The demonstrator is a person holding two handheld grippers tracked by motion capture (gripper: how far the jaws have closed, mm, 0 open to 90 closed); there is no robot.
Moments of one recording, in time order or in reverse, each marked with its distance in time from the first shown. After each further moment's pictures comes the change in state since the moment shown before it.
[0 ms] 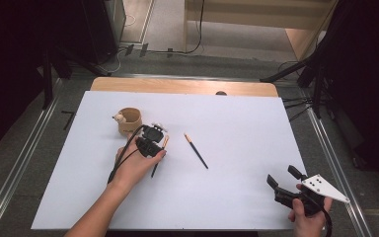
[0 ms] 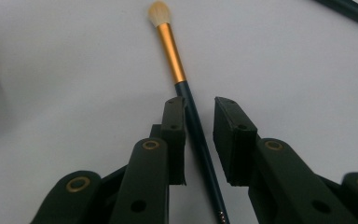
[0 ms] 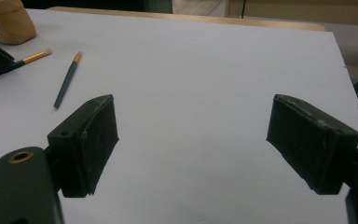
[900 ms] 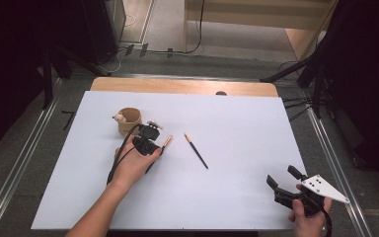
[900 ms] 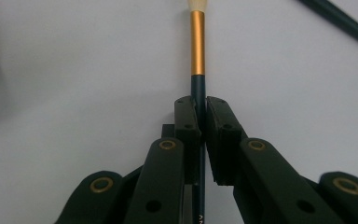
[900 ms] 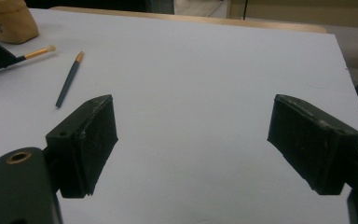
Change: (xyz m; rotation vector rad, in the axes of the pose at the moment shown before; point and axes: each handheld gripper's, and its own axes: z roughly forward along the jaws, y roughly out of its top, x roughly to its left) left arm 0.014 -0.002 -0.006 -0.024 -0.056 -0.088; right arm 0.000 0.000 0.000 -0.003 0.005 -0.006
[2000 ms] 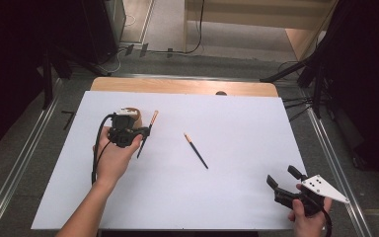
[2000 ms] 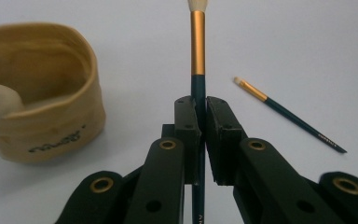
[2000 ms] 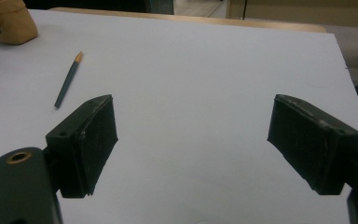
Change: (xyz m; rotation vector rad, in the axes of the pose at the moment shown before) left arm 0.032 -0.012 -0.065 -0.395 -0.036 -0.068; right arm -0.001 -0.001 0.001 -0.004 0.000 0.003
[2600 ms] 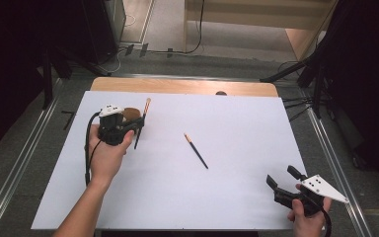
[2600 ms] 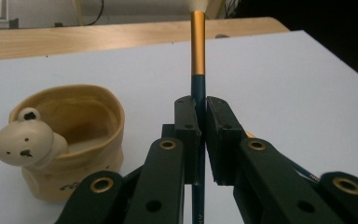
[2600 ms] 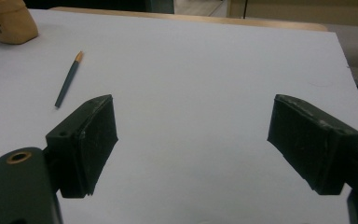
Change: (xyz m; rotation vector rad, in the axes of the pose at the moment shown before) left arm 0.012 0.000 -0.020 -0.221 -0.023 -0.016; right arm 0.000 -0.001 0.001 0.001 0.001 0.000
